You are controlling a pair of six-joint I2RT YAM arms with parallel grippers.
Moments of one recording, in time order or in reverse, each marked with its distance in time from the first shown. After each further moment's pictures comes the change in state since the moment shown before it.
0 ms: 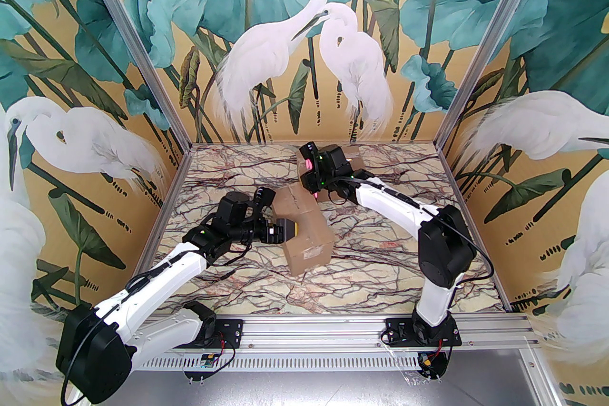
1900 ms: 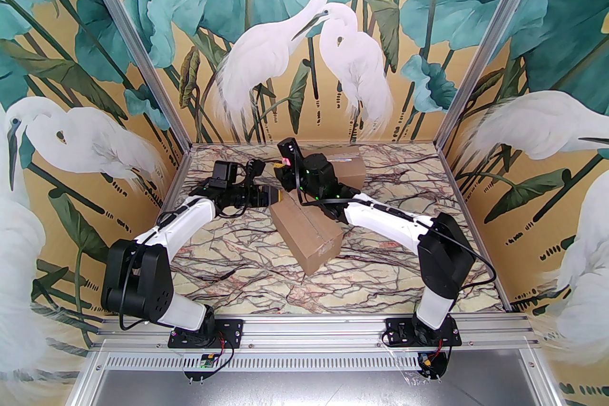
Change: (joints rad) left arm 0.327 0.396 0.266 -0.019 0.205 0.222; right arm 0.185 -0.045 -0.102 0.517 0.166 -0.039
